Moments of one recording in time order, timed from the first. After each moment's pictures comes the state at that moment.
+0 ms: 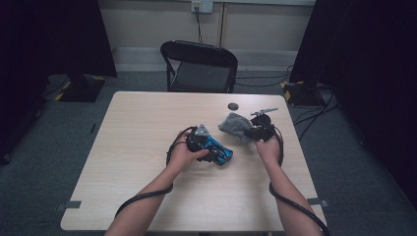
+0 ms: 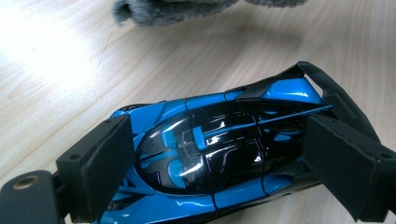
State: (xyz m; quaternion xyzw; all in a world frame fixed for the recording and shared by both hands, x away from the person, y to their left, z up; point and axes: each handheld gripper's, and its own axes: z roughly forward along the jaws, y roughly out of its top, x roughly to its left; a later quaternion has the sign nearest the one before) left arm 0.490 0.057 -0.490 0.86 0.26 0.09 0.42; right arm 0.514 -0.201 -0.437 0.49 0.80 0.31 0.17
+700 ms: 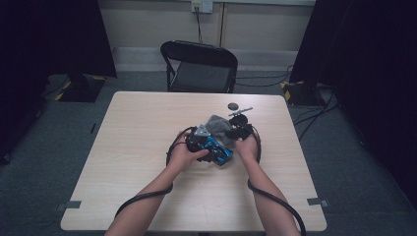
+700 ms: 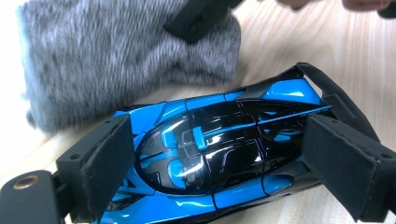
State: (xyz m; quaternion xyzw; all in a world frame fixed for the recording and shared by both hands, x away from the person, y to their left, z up) left arm 0.490 0.057 -0.491 0.86 0.26 0.09 0.43; right arm 0.537 -0.137 -0.469 0.47 0.82 0.29 0.14
